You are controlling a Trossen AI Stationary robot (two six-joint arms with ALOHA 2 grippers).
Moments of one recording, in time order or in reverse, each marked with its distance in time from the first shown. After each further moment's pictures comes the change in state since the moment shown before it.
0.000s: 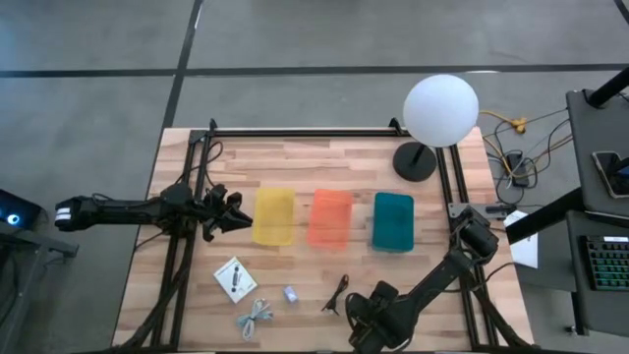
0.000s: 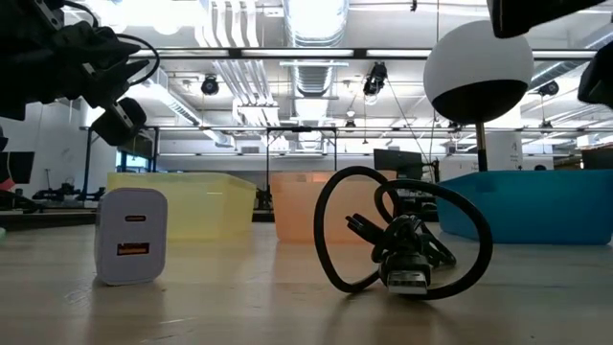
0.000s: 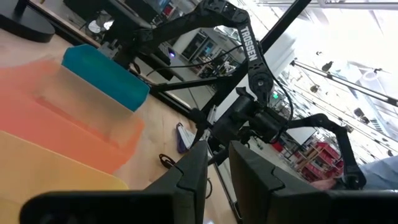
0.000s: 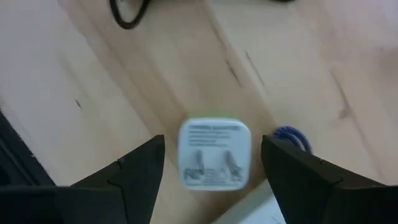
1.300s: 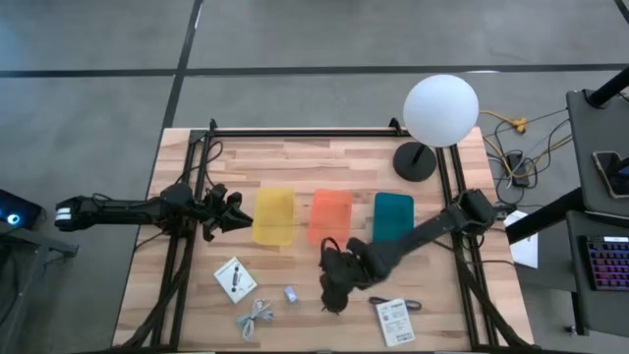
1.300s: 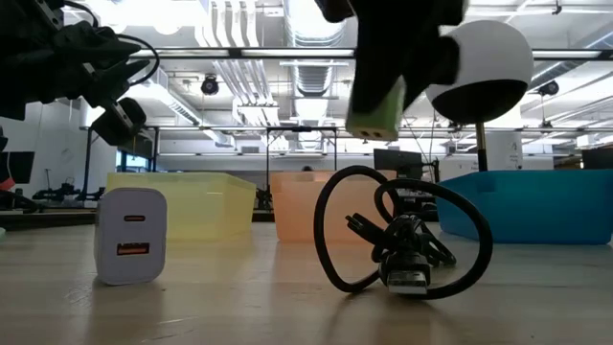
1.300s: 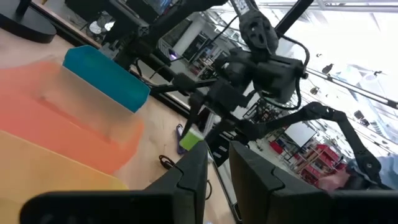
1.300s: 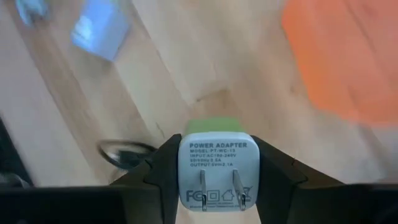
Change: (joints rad) left arm 0.000 -0.002 0.000 0.001 -0.006 -0.008; right arm -0.318 -0.164 0.011 0.058 -0.029 -0.435
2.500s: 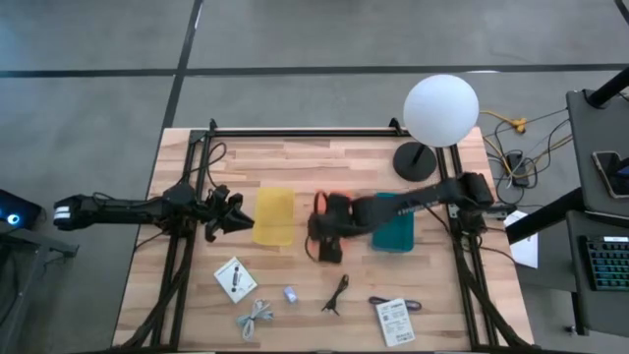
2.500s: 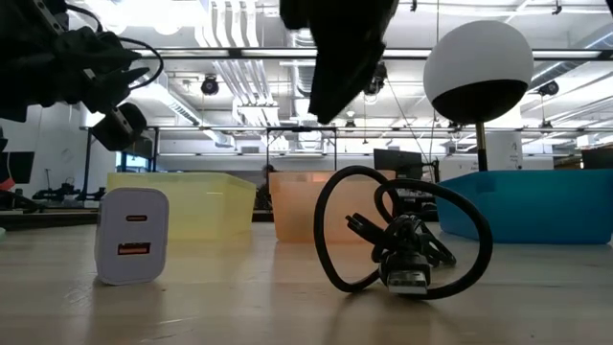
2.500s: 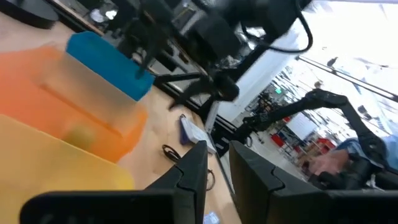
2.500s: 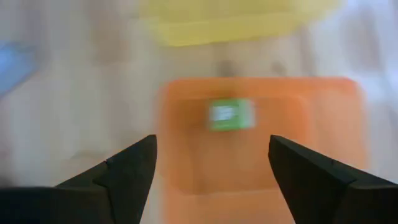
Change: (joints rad) left arm 0.000 0.032 0.000 0.003 0.030 0.001; right arm -0.219 -0.048 0.019 0.009 0.050 -0.576
